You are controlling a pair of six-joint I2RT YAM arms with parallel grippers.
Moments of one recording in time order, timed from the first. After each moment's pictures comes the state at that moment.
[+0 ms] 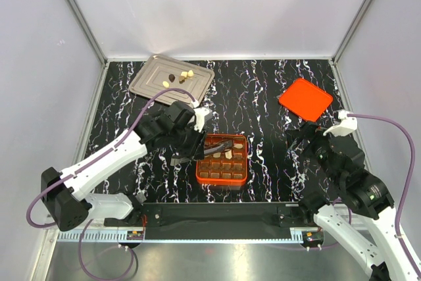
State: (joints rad) left arm -0.81 1.23 1.13 -0.87 0.24 -0.29; right arm 0.53 0.46 0.91 -0.78 0.35 0.57
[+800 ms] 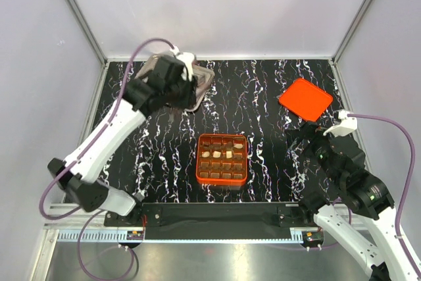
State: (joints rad) left arm -0.69 1.39 1.58 -0.95 -0.06 -0.28; right arm 0.53 0.46 0.91 -0.78 0.35 0.57
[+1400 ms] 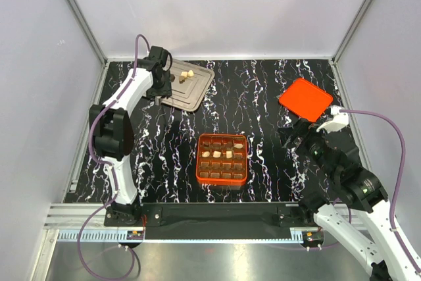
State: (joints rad) left arm -0.22 1.95 1.74 -0.90 -0.19 -0.29; right arm 0.53 0.50 0.88 -0.71 0.27 0.57
